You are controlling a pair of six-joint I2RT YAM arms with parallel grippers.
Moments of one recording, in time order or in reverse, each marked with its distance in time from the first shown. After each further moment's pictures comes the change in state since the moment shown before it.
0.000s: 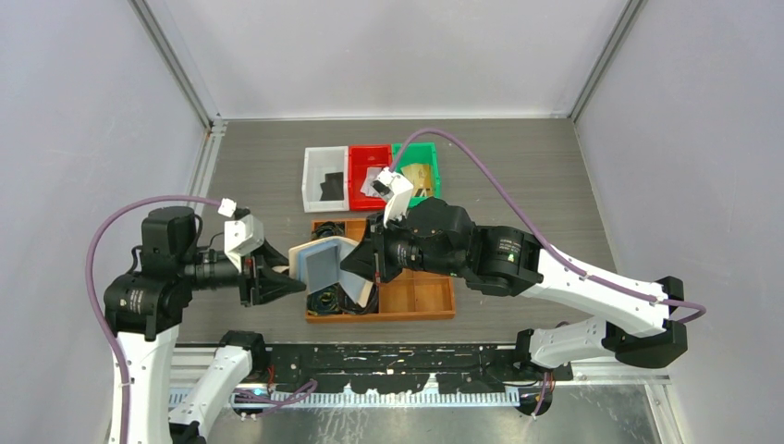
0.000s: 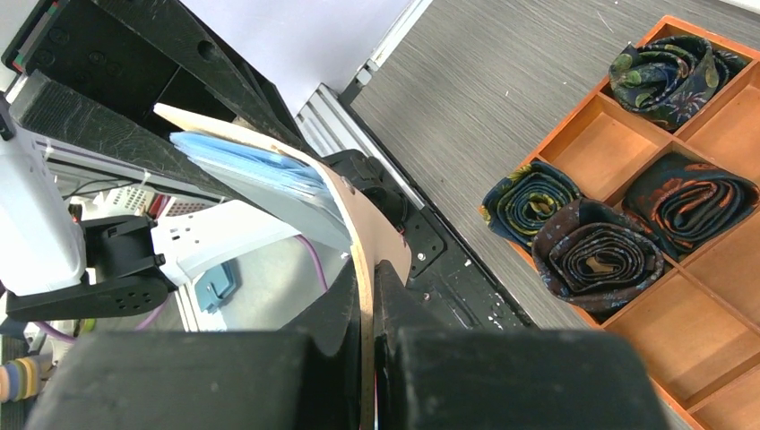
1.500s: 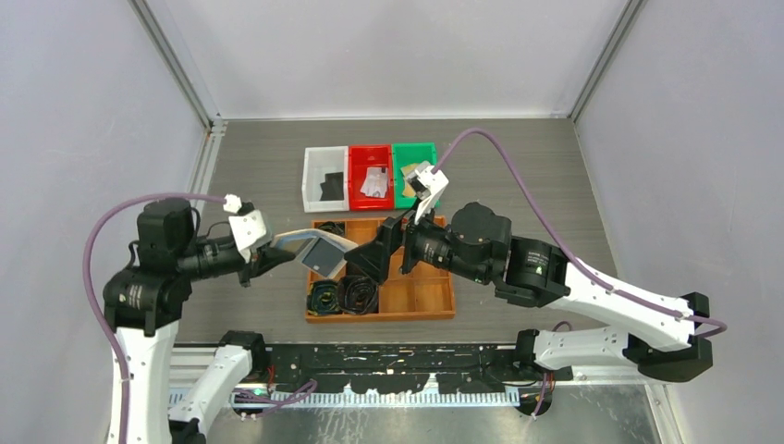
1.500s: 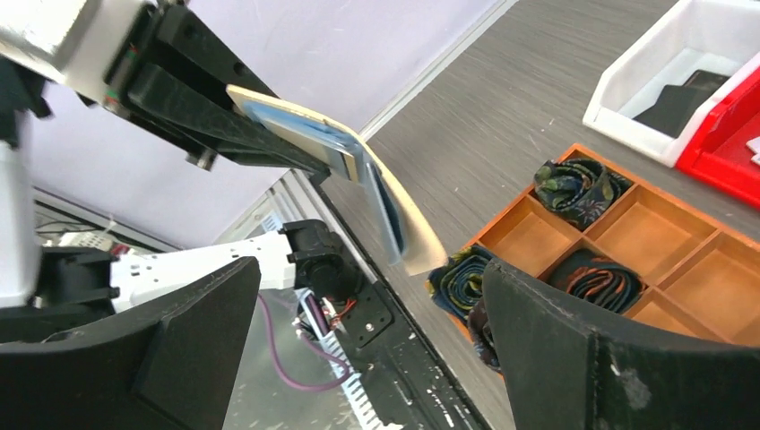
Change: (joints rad) left arm 0.000 -0.009 -0.019 0.130 -0.271 0.159; right arm -0.027 -0.180 -0.195 0.229 0.090 -0.160
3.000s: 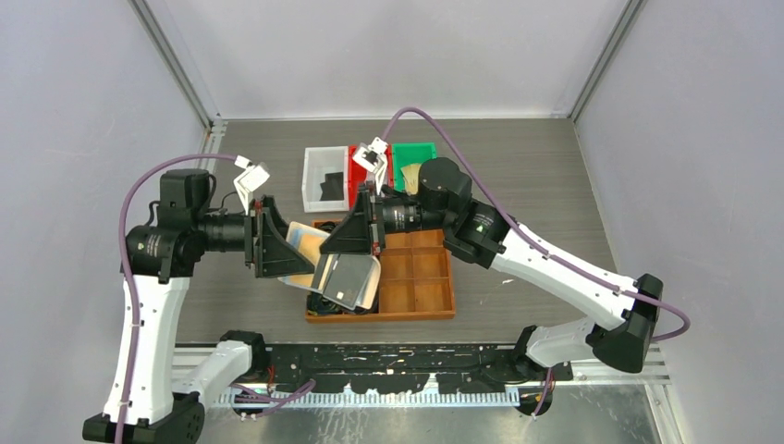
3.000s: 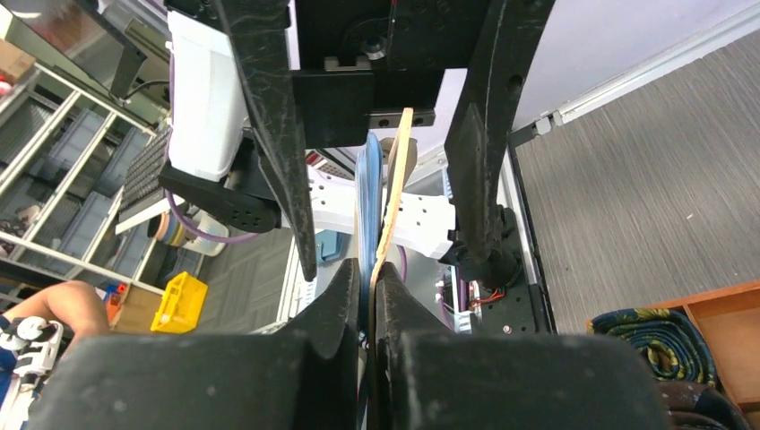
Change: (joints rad) left arm -0.001 0.190 0.074 -0.005 0.422 -0.721; right arm -0.255 0.268 0.076 0.317 -0.825 0.140
